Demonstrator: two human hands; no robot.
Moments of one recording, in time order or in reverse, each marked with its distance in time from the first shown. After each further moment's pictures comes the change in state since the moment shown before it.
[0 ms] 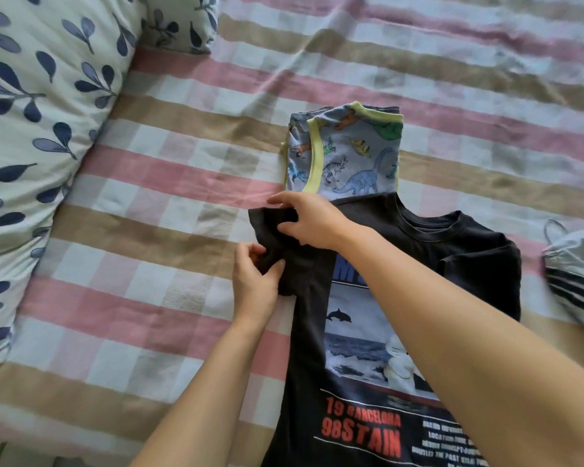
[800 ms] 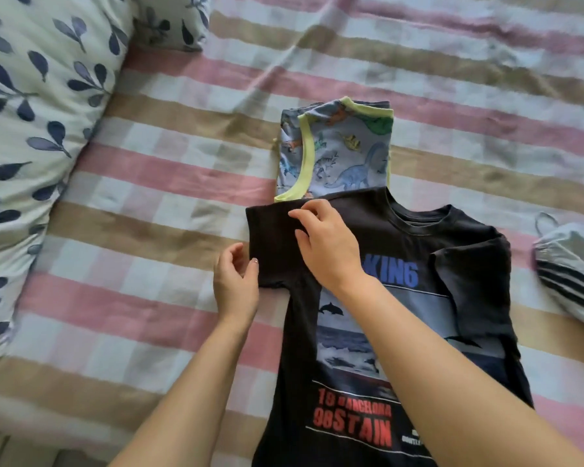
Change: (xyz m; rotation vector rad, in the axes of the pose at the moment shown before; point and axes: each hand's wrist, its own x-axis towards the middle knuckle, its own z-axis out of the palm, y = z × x) left_hand 0.000 -0.019 -0.007 0.130 0.122 -0.016; right_hand -0.059 0.007 0.027 -0.202 0.431 0.014
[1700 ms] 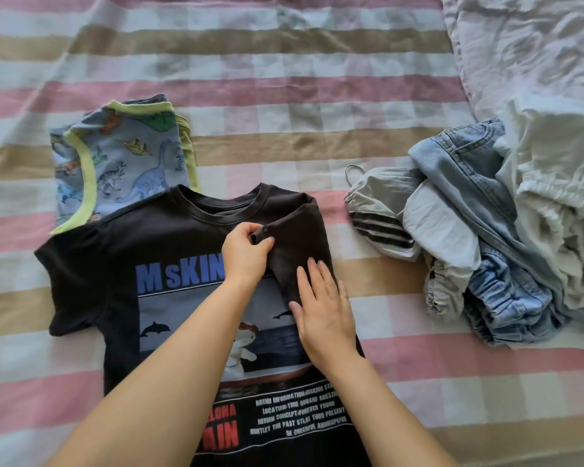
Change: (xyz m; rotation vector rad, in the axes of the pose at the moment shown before) left_hand -0.099 0.085 0.237 0.082 -0.490 0.062; right_hand -0.193 0.184 -0.055 -0.179 -0.126 0.458
